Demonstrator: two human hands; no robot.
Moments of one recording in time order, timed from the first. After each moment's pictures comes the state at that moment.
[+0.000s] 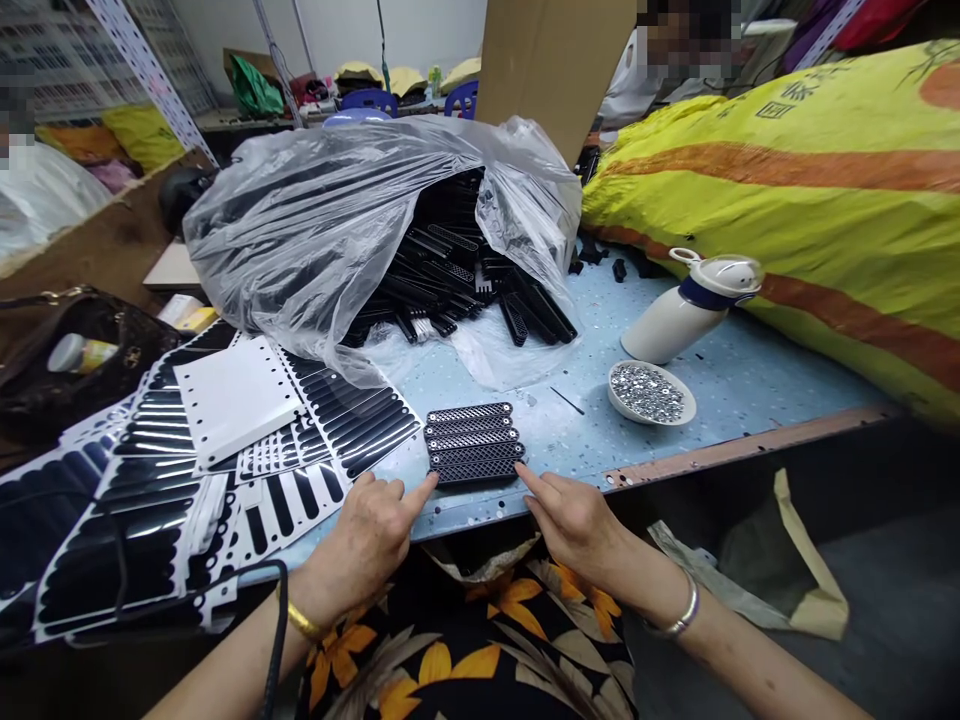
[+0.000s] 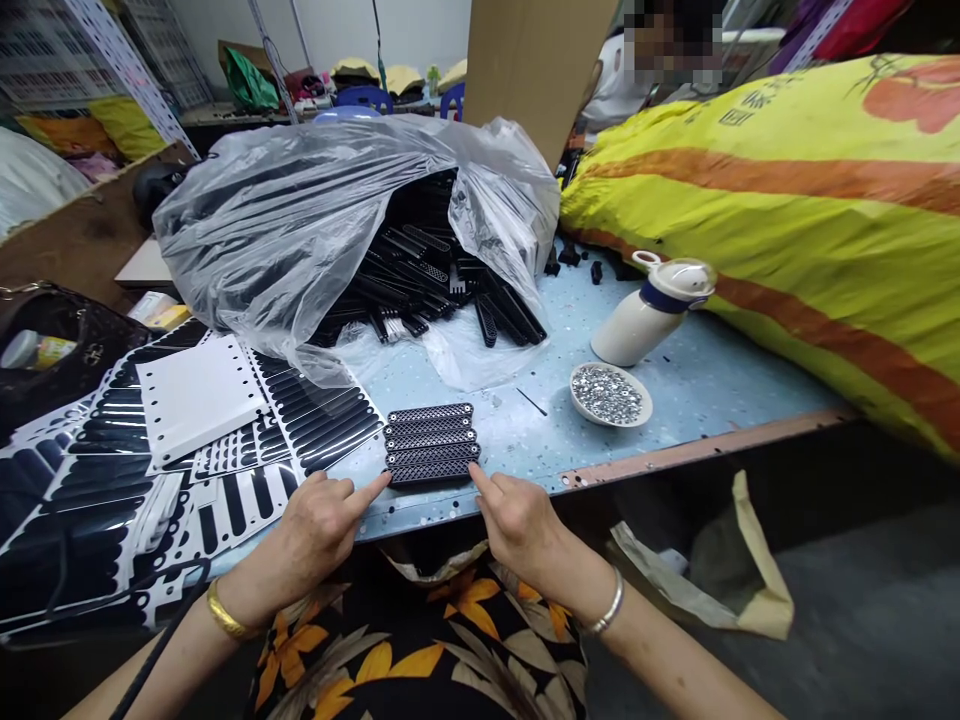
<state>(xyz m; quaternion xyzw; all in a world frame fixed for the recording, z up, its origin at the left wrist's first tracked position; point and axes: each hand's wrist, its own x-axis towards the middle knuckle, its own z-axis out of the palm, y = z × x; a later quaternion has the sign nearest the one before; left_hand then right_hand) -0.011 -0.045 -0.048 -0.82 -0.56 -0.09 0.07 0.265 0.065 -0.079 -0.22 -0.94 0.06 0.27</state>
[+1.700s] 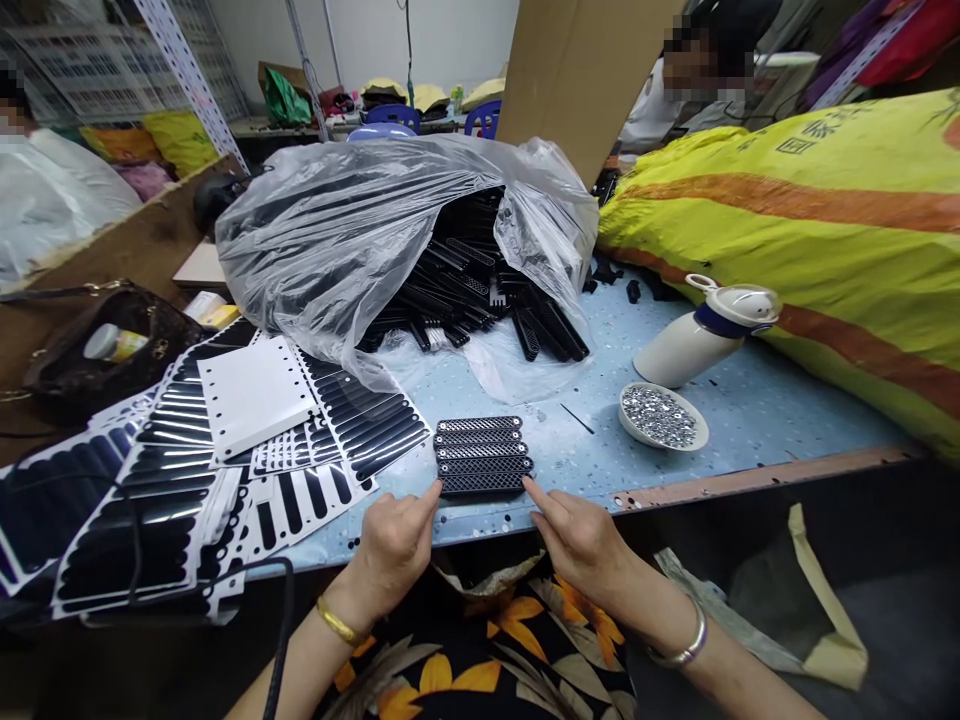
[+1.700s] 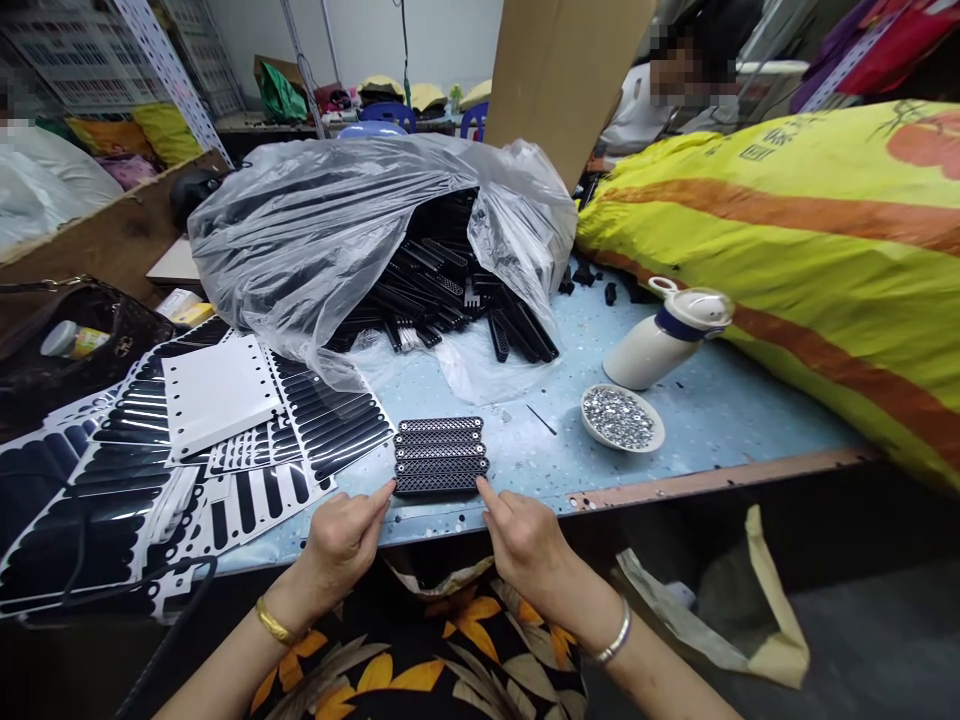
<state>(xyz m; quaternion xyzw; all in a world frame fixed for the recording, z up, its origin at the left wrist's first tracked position) 0.014 -0.039 -0.085 -0.72 -0.58 -0.37 0.12 0.264 0.068 -0.085 -0.21 -0.94 0.02 0.28</state>
